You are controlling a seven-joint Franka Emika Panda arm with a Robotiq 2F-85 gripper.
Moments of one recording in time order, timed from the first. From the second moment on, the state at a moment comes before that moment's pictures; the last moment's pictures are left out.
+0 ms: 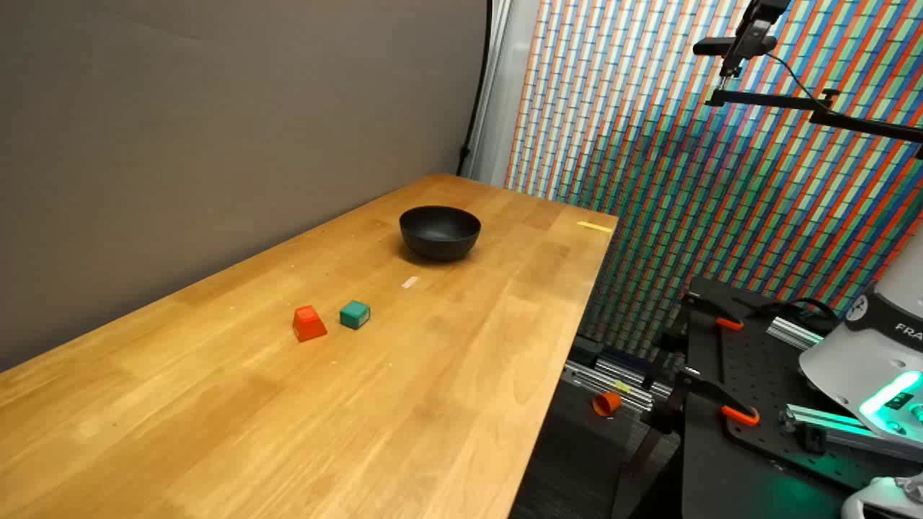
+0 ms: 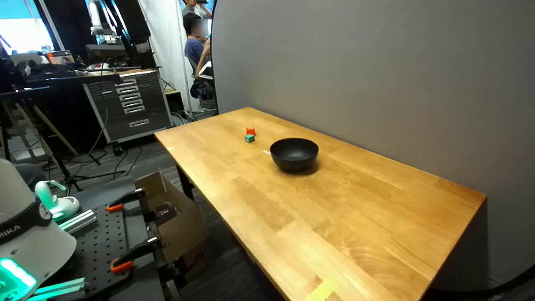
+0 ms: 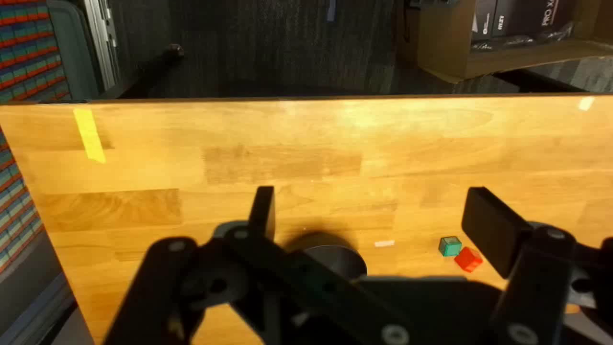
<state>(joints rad) -0.06 -0.88 -0.25 -2.57 -0.06 1.80 -0.31</state>
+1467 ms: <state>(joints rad) 0.37 -0.05 -0.22 -2.42 0.34 2.36 -0.55</state>
